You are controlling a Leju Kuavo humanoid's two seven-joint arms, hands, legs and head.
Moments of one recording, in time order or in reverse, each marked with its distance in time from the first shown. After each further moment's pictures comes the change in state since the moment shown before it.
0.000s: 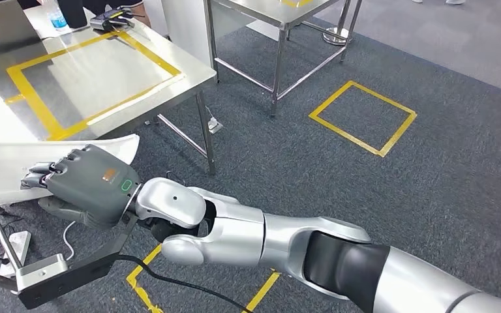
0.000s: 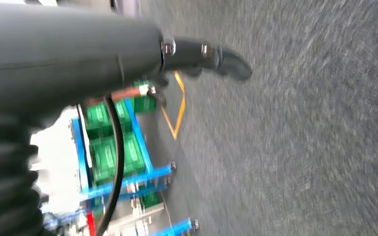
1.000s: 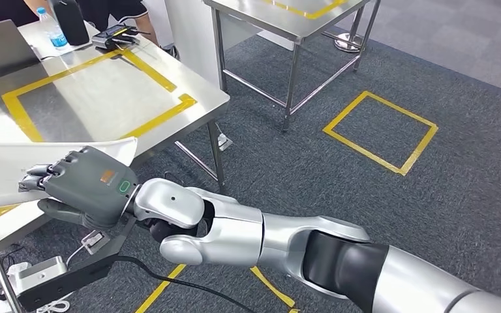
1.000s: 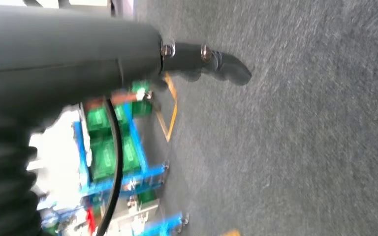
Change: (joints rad) left arm 0.003 0.001 0.000 -0.001 0.004 0.000 0.004; right arm 0.000 0.003 0.000 0.009 0.005 0.006 -0.002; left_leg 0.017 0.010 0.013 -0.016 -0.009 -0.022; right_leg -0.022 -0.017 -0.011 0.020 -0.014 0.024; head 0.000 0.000
